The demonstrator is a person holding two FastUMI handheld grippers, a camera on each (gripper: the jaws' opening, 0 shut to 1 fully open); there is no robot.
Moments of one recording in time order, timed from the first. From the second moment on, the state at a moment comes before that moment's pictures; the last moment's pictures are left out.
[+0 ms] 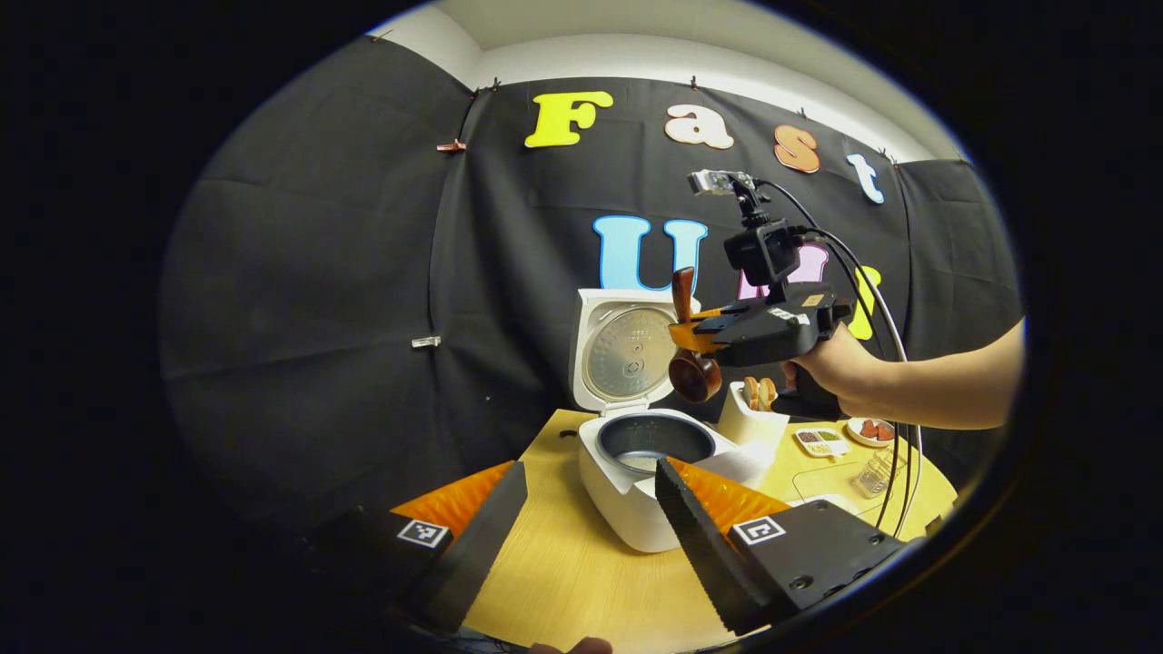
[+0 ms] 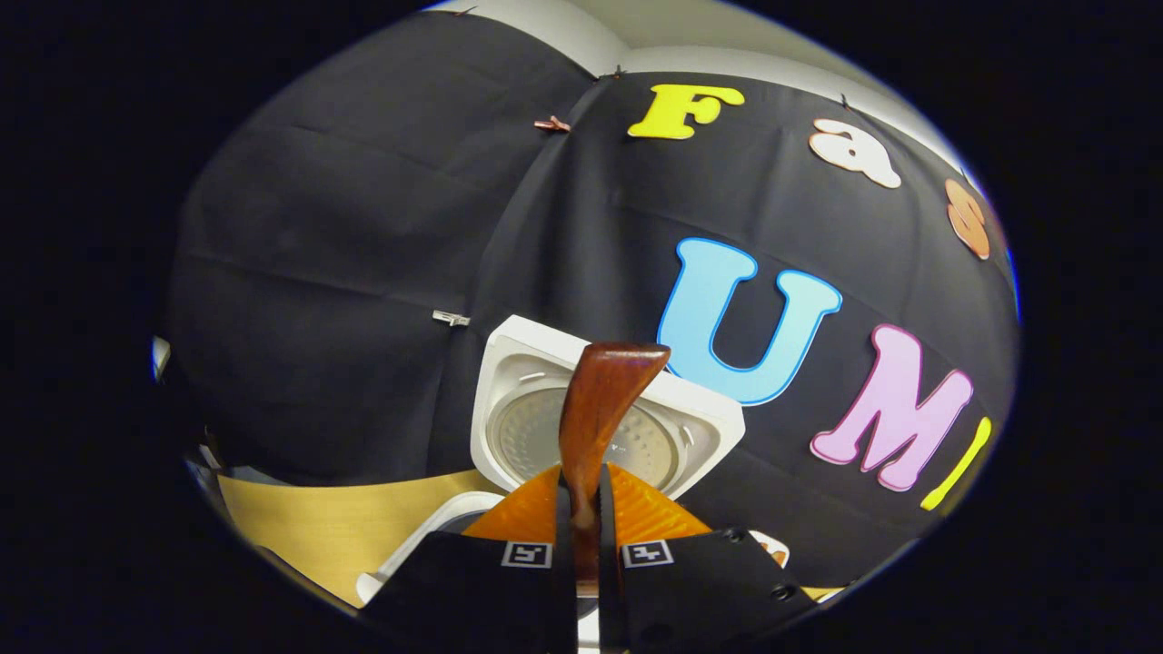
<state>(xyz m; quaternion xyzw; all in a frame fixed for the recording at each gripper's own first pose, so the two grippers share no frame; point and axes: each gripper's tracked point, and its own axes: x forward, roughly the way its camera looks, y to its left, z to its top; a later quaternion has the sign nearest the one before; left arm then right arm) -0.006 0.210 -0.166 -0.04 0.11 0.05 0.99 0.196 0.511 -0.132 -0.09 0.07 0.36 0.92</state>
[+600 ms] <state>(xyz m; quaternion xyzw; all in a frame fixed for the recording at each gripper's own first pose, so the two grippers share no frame) -0.016 0.181 -0.152 -0.03 0.10 0.04 0.99 0.219 0.418 -0.100 0.22 0.17 0.30 0.91</state>
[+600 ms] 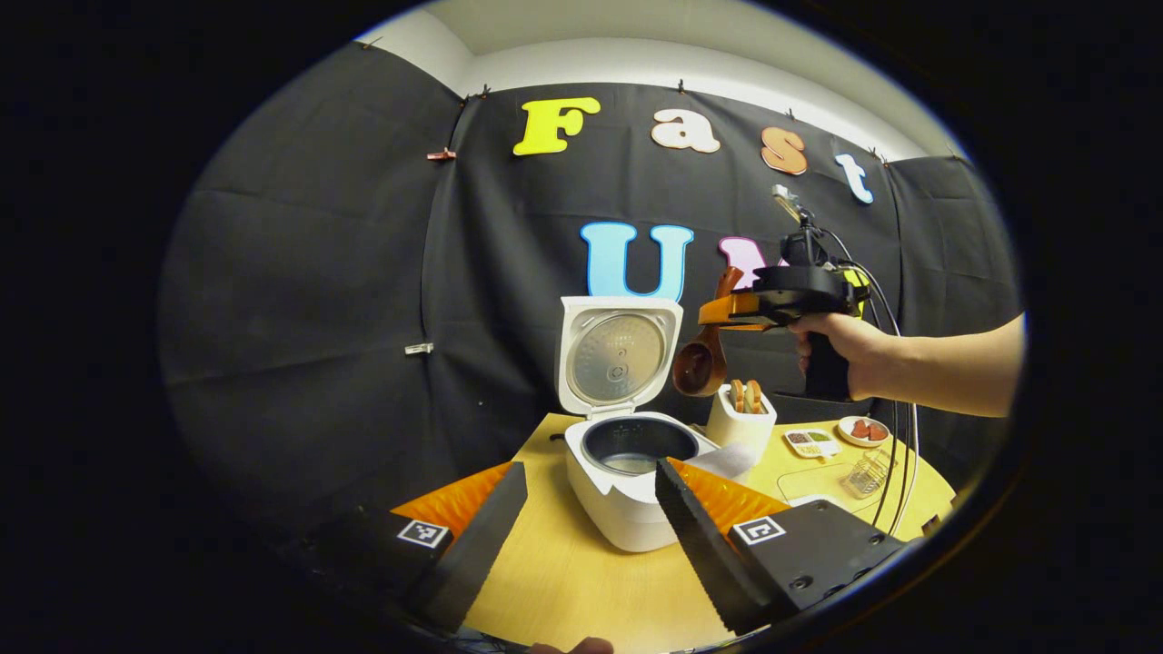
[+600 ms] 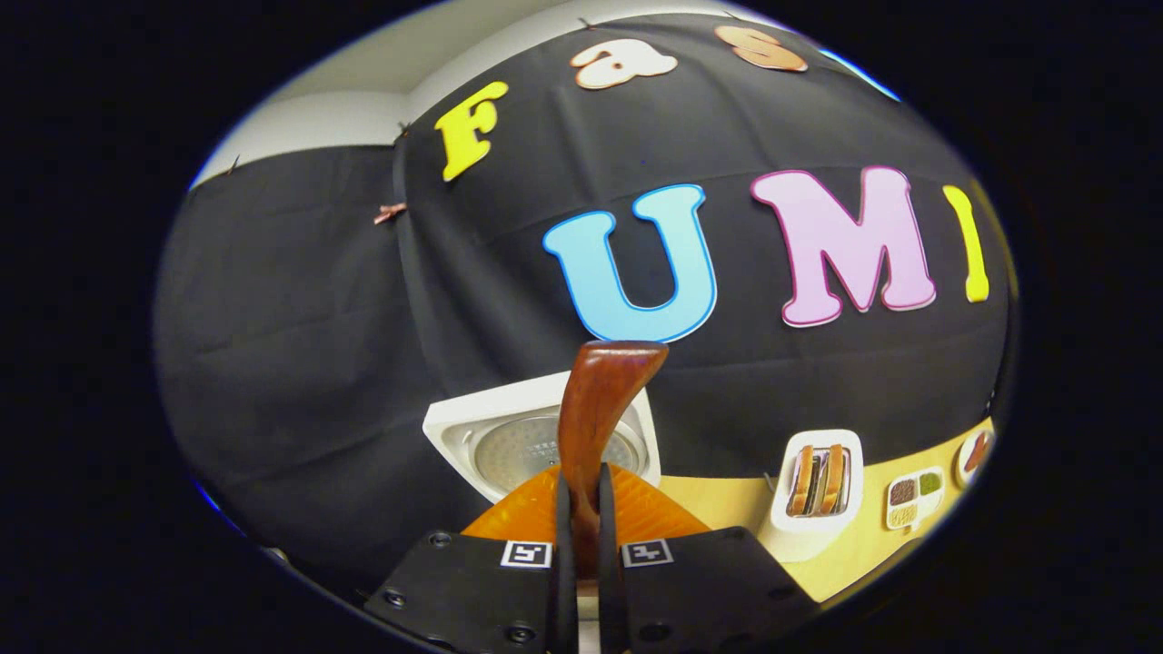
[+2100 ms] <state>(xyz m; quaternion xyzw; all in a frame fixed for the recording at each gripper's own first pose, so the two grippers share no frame) 0.036 0.010 -0.118 0.00 0.10 0.00 1.00 0.180 -0.019 -0.238 0.15 0.20 0.13 0.96</state>
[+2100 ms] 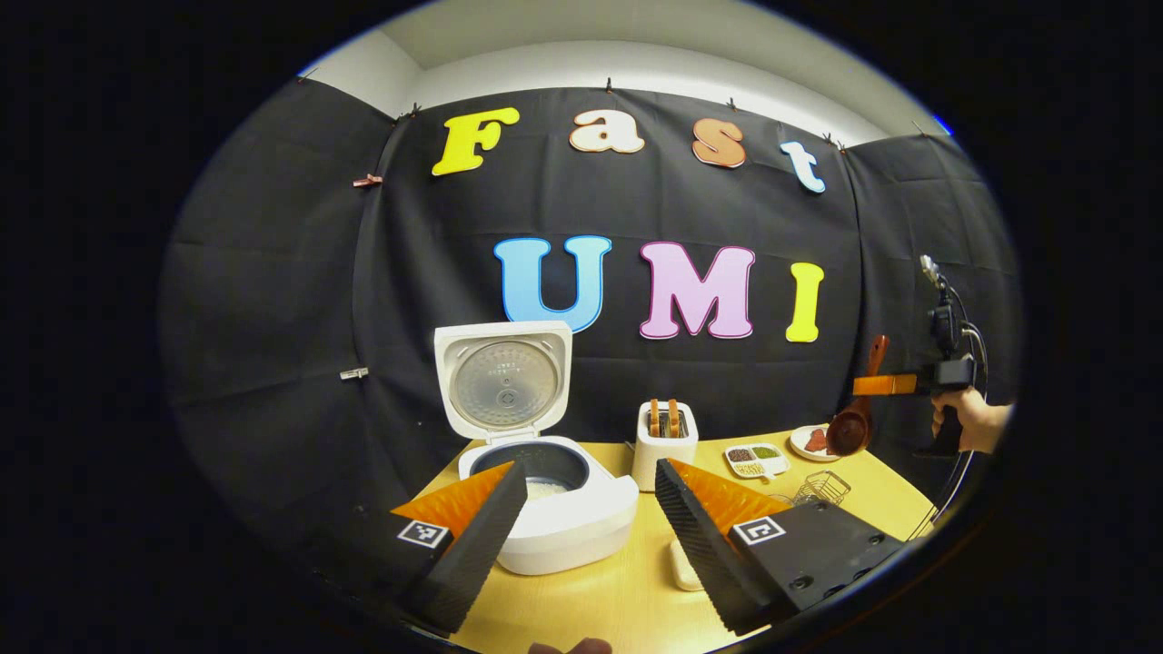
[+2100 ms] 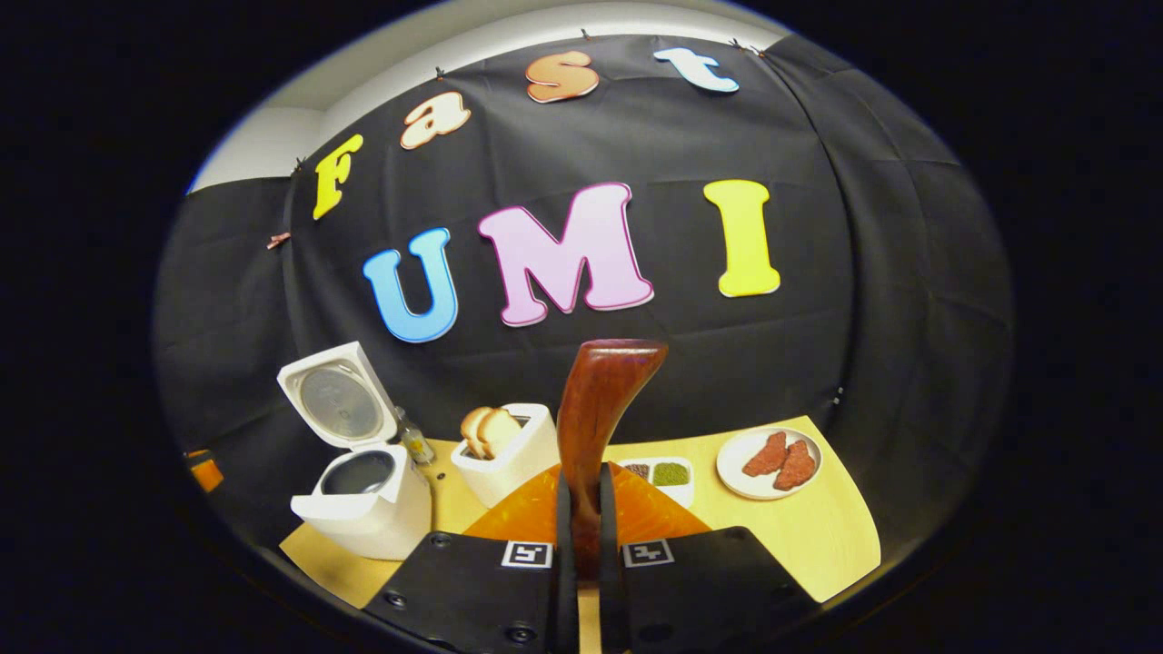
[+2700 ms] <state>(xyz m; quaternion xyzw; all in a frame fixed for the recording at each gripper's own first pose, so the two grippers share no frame) 0.048 -0.010 -0.116 0.00 0.11 0.05 0.99 0.184 -0.038 -0.372 0.16 0.30 0.12 0.93</state>
